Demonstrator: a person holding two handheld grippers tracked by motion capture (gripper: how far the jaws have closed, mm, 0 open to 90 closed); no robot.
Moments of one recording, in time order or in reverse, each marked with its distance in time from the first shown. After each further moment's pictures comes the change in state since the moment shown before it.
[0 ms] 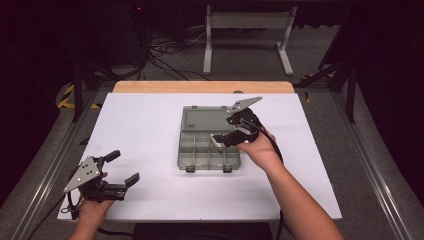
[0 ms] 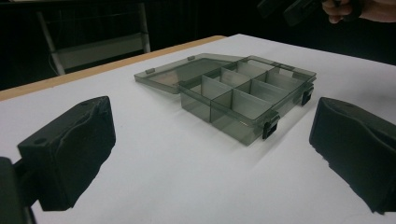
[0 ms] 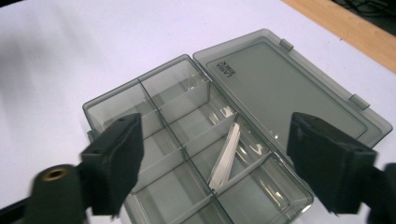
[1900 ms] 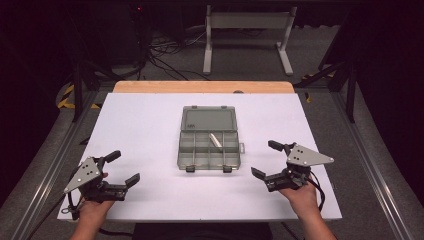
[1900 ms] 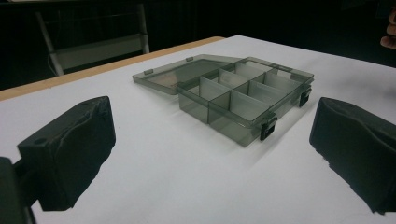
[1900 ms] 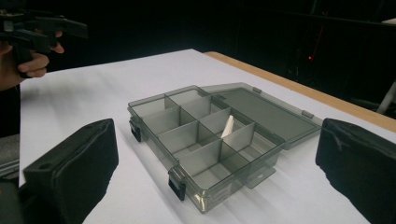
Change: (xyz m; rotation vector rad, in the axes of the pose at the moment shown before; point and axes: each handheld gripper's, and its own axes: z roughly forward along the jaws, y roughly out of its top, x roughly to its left) left arm -0.002 0.001 0.000 -0.007 -0.003 -0.001; right arm 0.035 -0.138 -0.085 -0.469 -0.079 -0.027
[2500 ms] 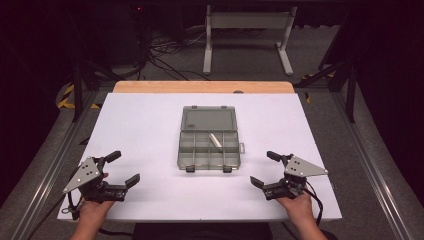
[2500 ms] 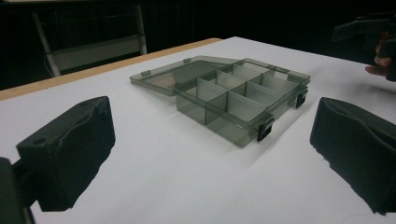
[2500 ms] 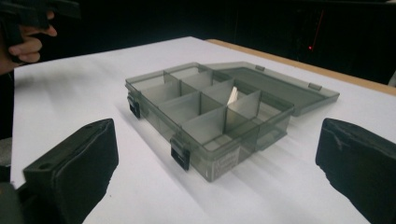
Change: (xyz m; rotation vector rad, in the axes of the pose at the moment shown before) left arm 0.000 -0.001 0.000 -0.004 -0.012 -0.003; right arm 0.004 -0.043 0.005 0.010 -0.009 0.043
